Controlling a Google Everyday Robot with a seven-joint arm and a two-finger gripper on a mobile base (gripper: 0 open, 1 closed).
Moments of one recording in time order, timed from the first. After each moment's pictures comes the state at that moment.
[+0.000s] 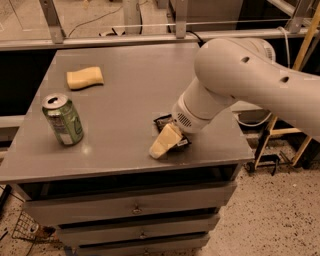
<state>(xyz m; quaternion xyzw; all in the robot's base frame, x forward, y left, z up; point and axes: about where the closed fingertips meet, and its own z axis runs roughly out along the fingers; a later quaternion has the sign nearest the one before) 0.517 -0.040 0.815 -0.43 0.88 0.10 0.20</state>
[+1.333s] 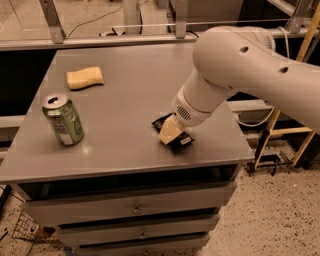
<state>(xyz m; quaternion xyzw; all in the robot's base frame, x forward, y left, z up) 0.525 -0.039 0.829 -0.42 0.88 0.09 0.20</state>
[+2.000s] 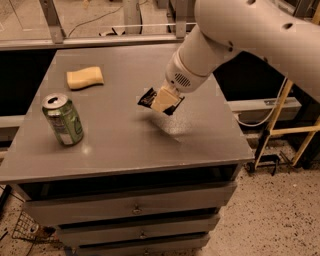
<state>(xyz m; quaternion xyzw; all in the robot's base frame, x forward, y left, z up) 0.569 -0.013 0.892 -0.53 0.80 0.09 0.26</state>
